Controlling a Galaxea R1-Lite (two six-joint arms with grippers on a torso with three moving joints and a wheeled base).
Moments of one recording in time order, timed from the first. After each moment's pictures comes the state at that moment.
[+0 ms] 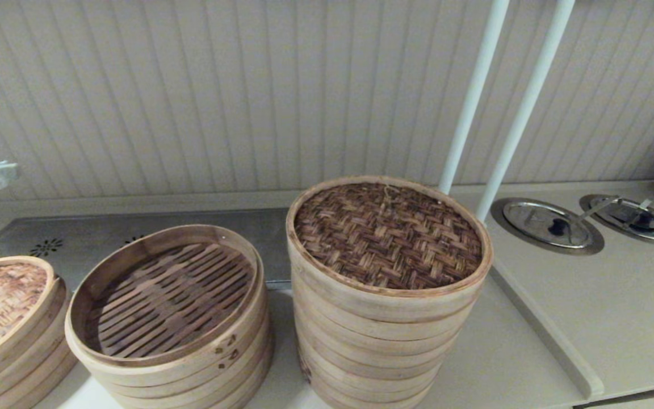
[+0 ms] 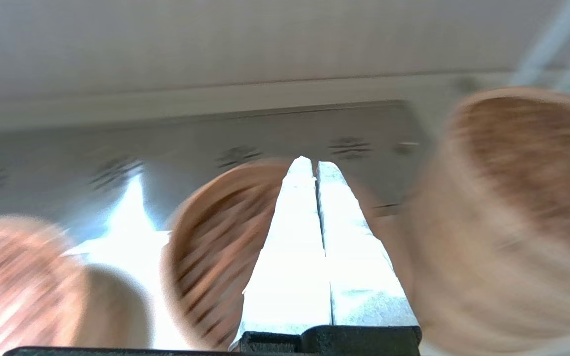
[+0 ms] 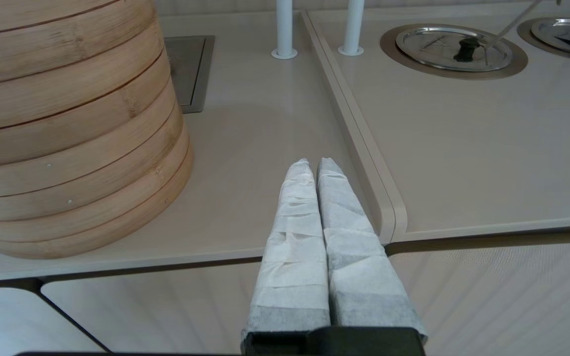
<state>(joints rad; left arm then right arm) -0.50 0.93 -0.98 0.16 0.35 -0.09 0.00 0.01 0.00 0.01 -0.01 0.04</state>
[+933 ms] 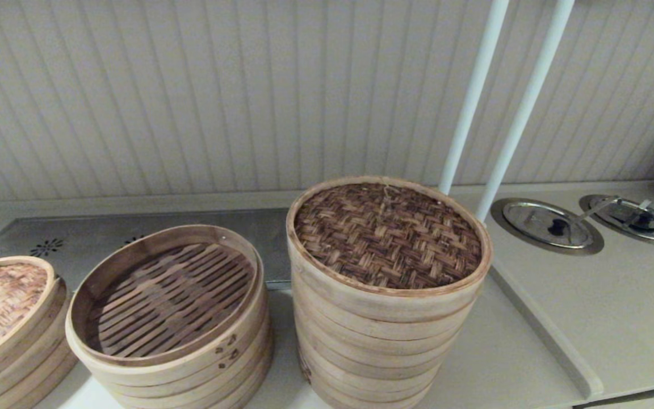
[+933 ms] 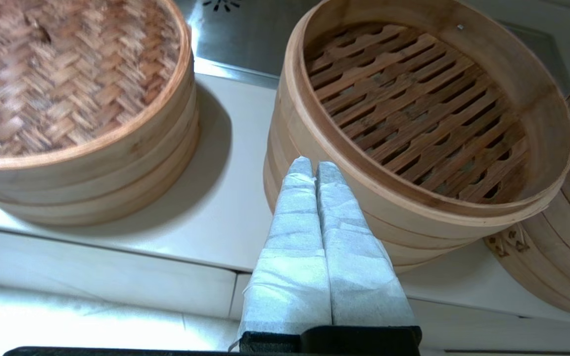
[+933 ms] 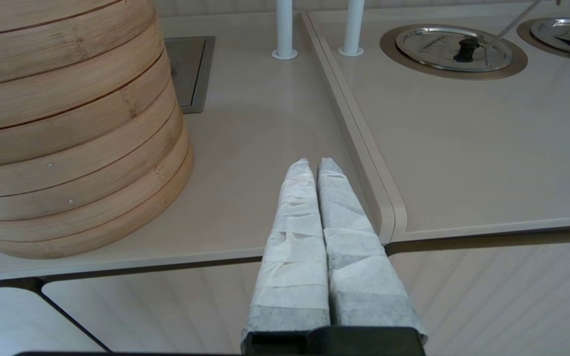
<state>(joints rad) -0.39 0.58 -0.56 0.34 0.46 -0.35 0.00 0.01 0.00 0.01 -0.01 0.04</state>
